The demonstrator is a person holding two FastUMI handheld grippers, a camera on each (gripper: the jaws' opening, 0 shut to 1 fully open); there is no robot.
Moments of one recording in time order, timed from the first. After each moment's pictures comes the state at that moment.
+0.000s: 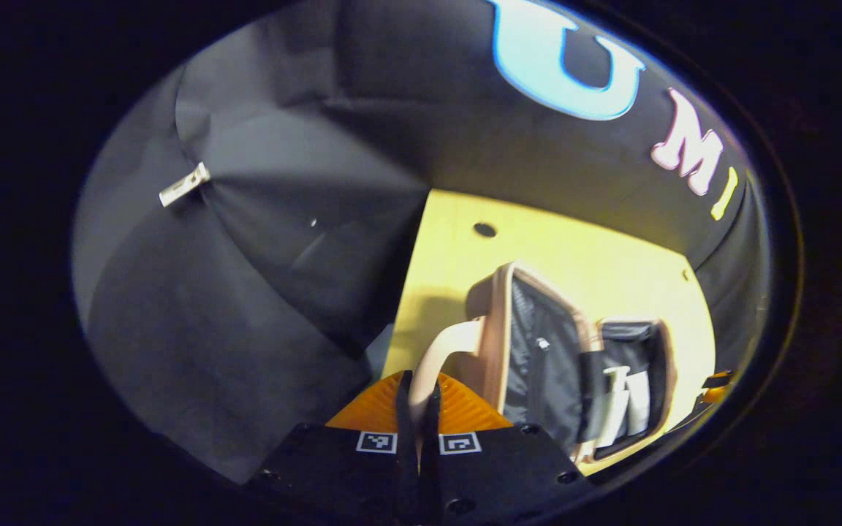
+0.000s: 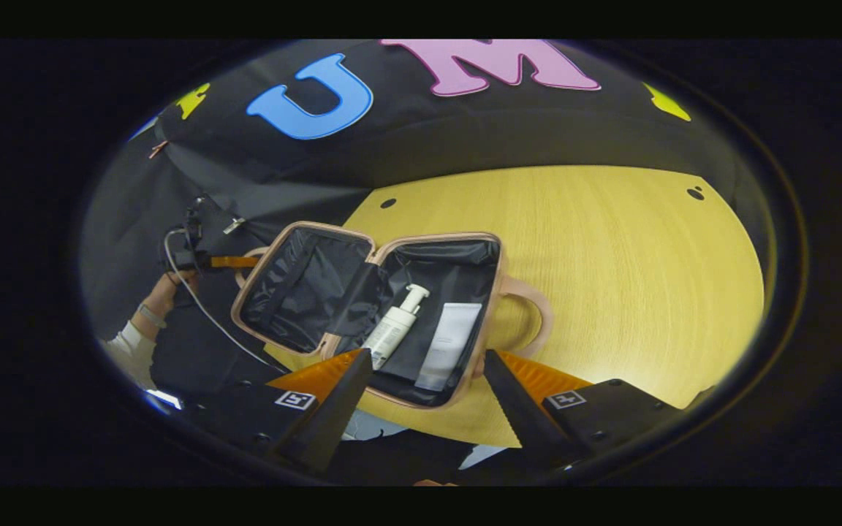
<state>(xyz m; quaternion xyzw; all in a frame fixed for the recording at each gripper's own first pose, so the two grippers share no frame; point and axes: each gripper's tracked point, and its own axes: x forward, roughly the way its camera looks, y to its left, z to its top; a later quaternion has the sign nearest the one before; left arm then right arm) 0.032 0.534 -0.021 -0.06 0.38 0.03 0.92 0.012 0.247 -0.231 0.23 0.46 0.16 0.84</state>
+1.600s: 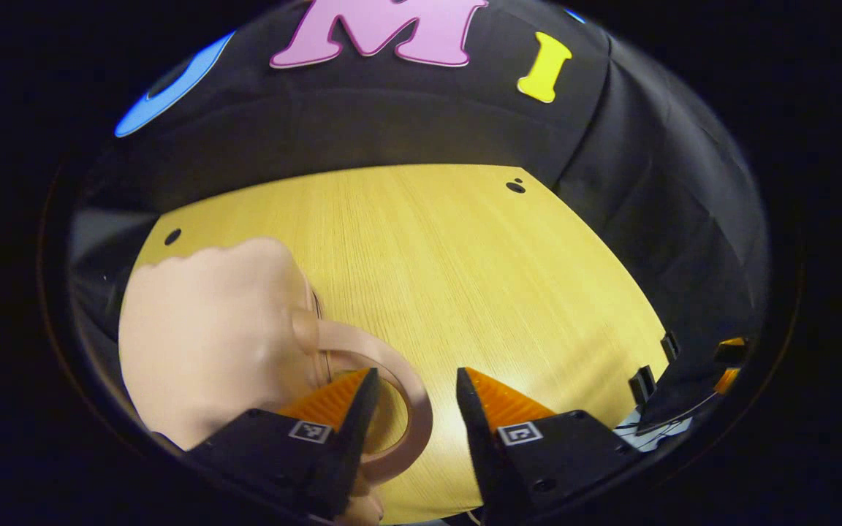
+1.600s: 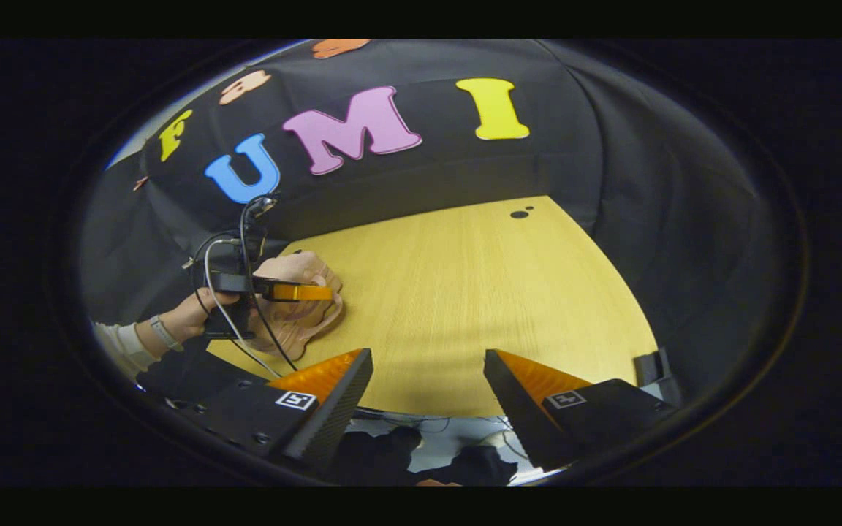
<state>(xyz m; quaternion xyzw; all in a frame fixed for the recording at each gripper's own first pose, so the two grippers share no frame) 0.019 -0.018 -0.102 0.05 0.38 -0.17 0.91 -0.145 -0.073 -0.214 0.20 0.35 0.02 0.91</state>
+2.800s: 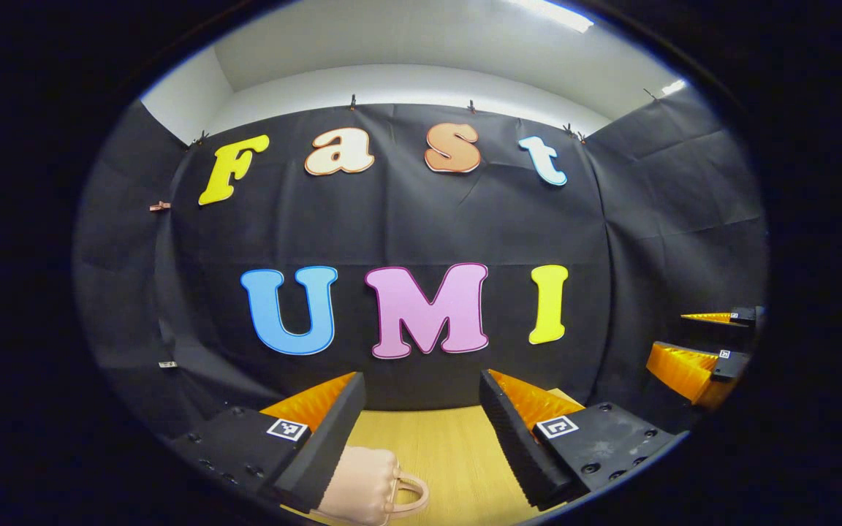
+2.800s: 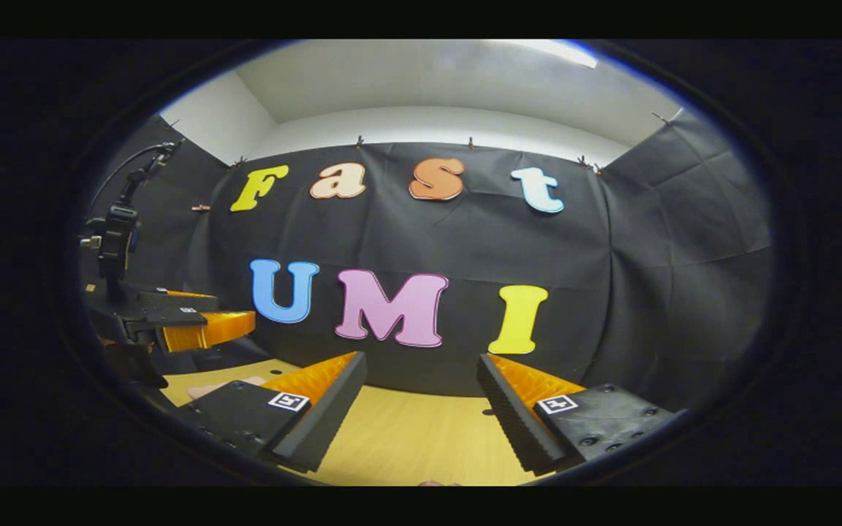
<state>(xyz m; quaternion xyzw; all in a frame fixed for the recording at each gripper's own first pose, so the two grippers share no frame) -0.120 -0.033 0.253 0.05 -0.07 -0.01 1.00 -0.065 -0.110 0.057 0.02 -0.05 -0.03 1.00</state>
